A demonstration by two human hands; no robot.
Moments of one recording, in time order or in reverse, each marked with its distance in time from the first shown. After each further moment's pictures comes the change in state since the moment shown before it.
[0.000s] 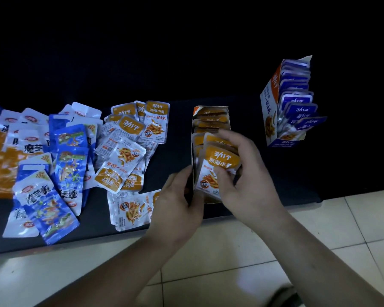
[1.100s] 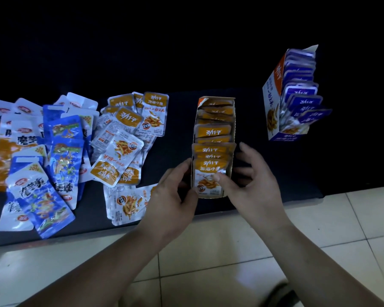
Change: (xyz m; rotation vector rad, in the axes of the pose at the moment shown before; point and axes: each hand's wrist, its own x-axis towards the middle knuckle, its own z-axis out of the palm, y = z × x) left_hand 0.005 -0.021 -0.003 -0.068 -0.133 -0.006; right_hand -0.017 0.053 0.005 0.013 0.104 0.260
